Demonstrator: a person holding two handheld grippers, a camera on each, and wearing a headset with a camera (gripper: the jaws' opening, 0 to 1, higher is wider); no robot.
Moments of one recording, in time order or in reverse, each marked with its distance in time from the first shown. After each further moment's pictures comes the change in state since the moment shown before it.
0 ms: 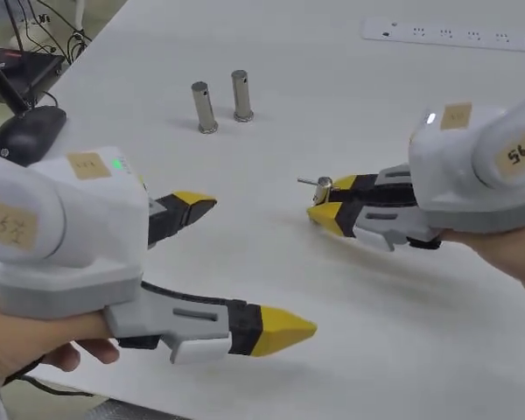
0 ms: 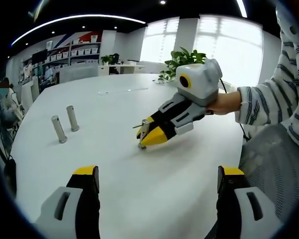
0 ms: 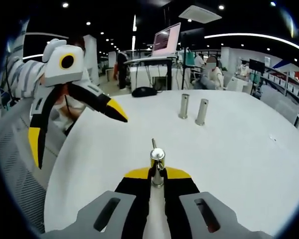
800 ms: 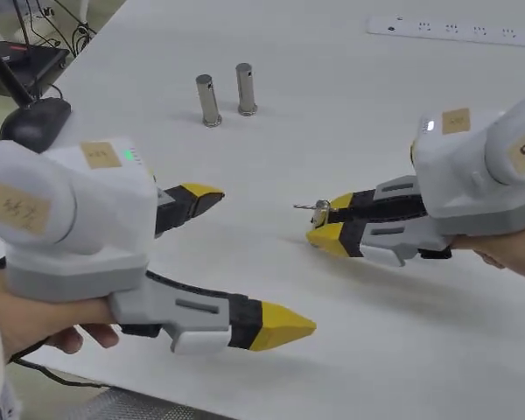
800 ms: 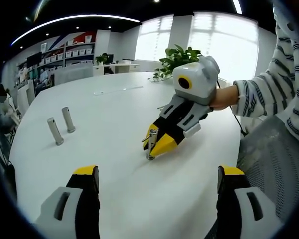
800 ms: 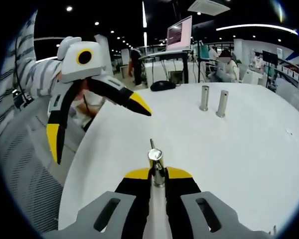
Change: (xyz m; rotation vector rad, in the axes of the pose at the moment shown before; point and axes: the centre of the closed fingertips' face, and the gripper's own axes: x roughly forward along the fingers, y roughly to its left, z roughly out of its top) left arm -0.001 -0.004 -0.004 0.037 0.020 -0.031; right arm -0.005 0.036 -0.012 0.030 0.034 0.163
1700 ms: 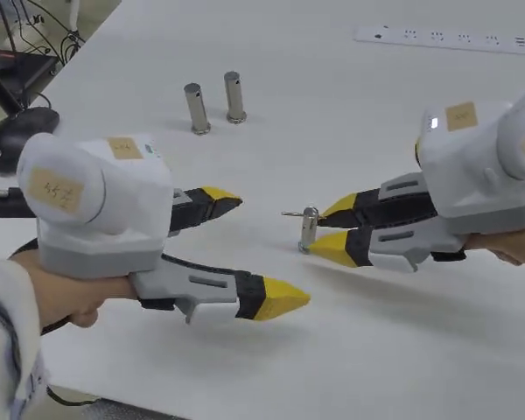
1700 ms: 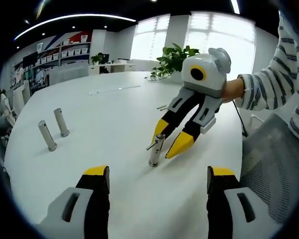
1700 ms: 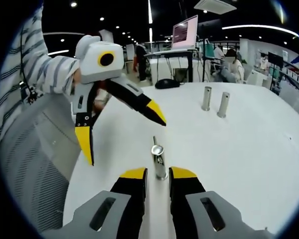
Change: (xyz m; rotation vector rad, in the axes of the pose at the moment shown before) left arm 0.023 0.012 0.004 0.004 0.004 -0.045; right arm -0.015 0.001 -0.001 -0.031 0.040 0.034
